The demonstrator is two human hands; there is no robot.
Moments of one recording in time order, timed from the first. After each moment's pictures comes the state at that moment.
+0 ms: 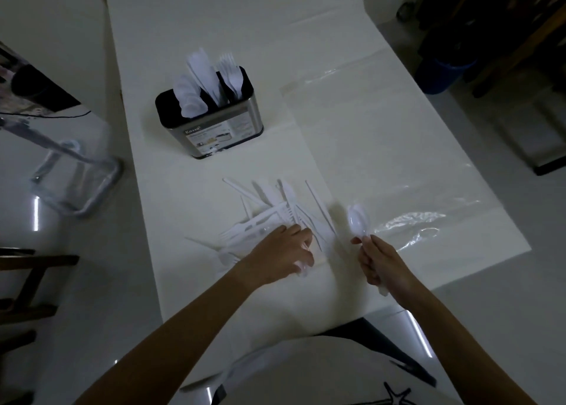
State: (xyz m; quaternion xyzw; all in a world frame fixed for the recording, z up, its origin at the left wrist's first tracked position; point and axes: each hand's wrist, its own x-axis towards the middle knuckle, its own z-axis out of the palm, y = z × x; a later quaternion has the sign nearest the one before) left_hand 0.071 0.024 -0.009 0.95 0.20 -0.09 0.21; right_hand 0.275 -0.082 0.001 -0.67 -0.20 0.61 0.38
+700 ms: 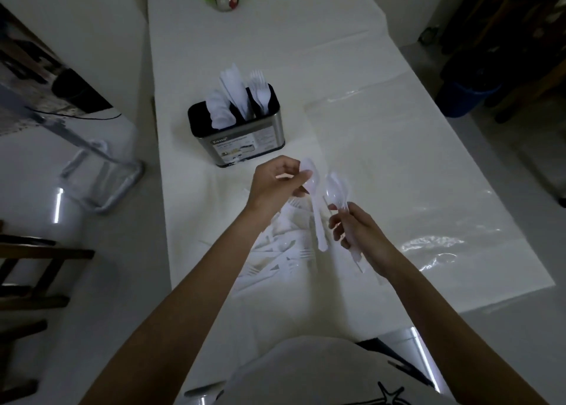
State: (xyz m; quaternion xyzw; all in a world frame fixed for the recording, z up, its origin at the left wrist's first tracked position) left_hand 0.089 0.098 0.086 0.50 0.55 0.34 0.58; right_hand 0.240 0.004 0.044 -0.63 -0.31 0.60 0.38
